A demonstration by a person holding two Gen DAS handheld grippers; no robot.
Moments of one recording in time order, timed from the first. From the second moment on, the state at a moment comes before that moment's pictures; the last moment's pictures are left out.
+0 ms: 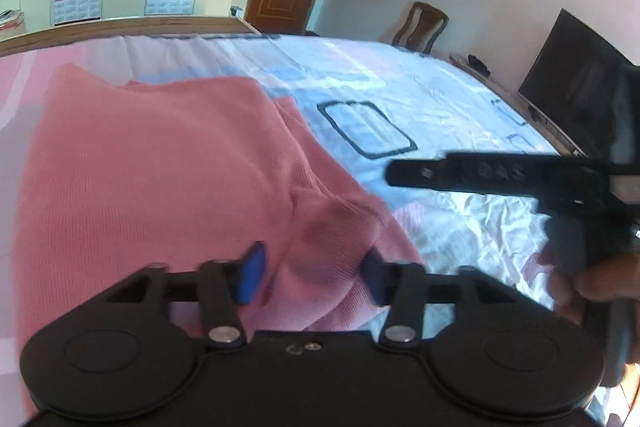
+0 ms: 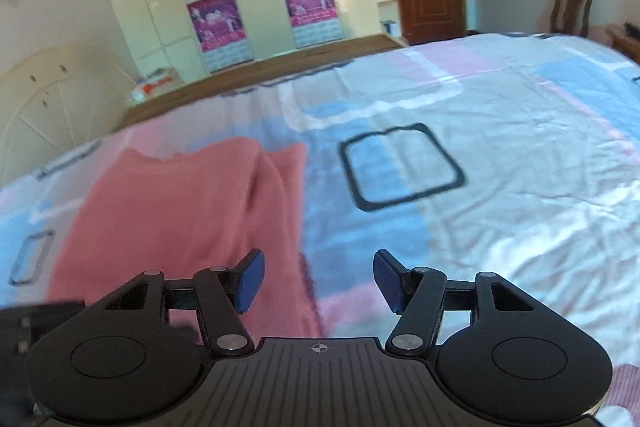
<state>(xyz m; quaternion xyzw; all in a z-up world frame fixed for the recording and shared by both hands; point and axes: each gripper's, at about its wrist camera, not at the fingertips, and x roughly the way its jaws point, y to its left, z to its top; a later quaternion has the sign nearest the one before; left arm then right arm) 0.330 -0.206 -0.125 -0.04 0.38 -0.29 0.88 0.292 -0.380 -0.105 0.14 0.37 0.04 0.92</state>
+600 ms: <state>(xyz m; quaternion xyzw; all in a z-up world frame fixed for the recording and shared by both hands) 0.345 -0.107 -0.103 -0.09 0.36 -0.12 0.92 0.360 -0.342 -0.137 0.18 0.42 0.14 0.88</state>
